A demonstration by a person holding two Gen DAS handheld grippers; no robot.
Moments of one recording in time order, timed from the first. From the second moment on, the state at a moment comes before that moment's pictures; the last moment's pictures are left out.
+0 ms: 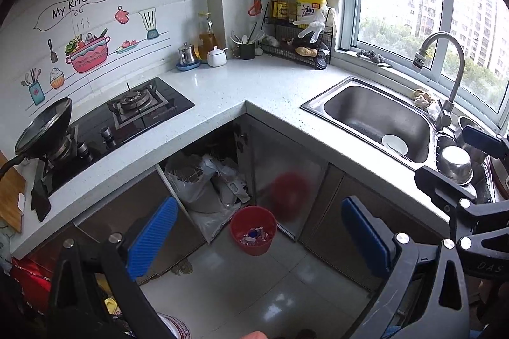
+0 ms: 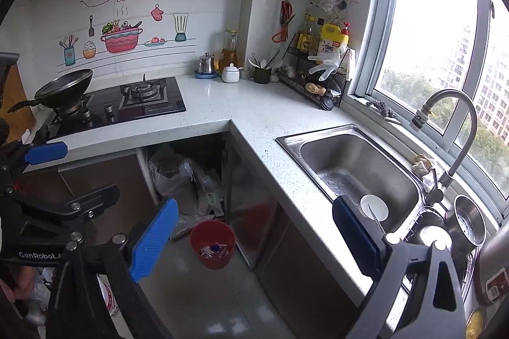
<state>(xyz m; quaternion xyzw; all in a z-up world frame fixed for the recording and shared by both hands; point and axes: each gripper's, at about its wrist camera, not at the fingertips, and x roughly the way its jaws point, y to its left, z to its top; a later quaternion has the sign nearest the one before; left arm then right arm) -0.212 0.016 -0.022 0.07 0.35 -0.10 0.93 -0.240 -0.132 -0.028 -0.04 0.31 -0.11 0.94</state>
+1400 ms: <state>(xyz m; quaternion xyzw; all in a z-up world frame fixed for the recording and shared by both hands) -0.230 0.005 -0.018 0.06 0.33 -0.10 0.94 -0.259 -0.140 -0.022 -0.04 0.30 -0.11 0.95</state>
